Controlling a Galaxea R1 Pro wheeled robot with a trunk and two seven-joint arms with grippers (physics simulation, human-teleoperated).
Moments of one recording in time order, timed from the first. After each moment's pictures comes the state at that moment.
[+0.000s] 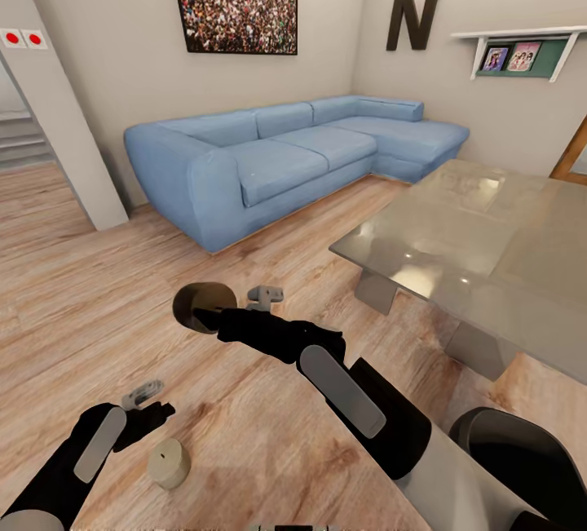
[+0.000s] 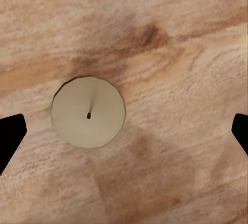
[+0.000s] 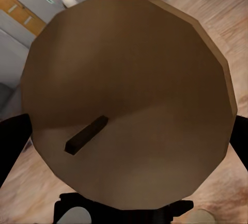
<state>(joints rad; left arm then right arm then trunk) -0.45 0.22 0.02 -0.92 0.74 0.70 0.32 -0.75 0.09 0.78 -1.44 -1.12 0.49 -0.24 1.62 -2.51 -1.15</state>
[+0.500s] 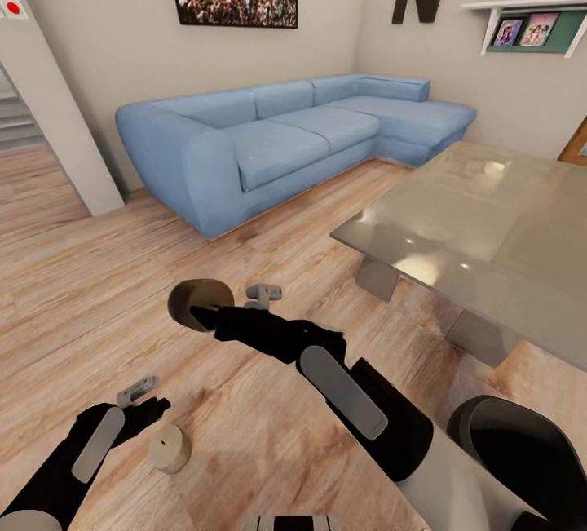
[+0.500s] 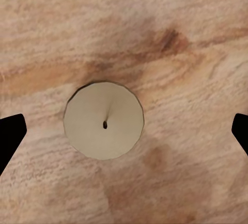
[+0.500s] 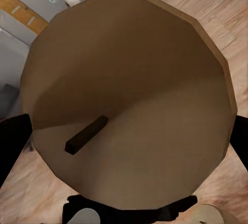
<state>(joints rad) -0.45 0.22 0.02 -0.92 0.74 0.62 0.33 -0.75 0.10 0.78 -1.46 -1.13 0.49 -0.24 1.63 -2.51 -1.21</state>
